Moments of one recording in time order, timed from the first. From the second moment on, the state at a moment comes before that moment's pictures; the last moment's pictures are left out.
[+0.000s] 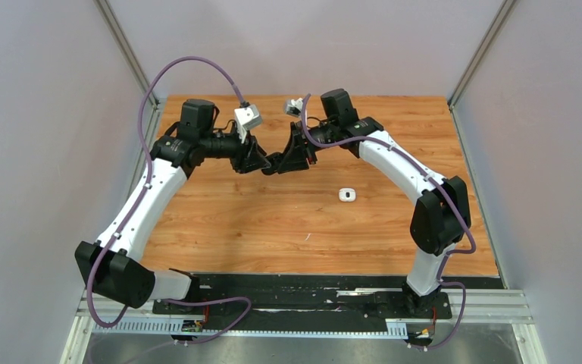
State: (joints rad) left arm -0.32 1.33 1.36 -0.67 0.82 0.37; right arm 0.55 1.81 1.64 -0.45 -1.18 -0.18
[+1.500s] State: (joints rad) left arm -0.22 1.26 1.28 -0.72 0.58 0.12; right arm 0.38 1.93 1.23 -0.36 -0.96 0.06
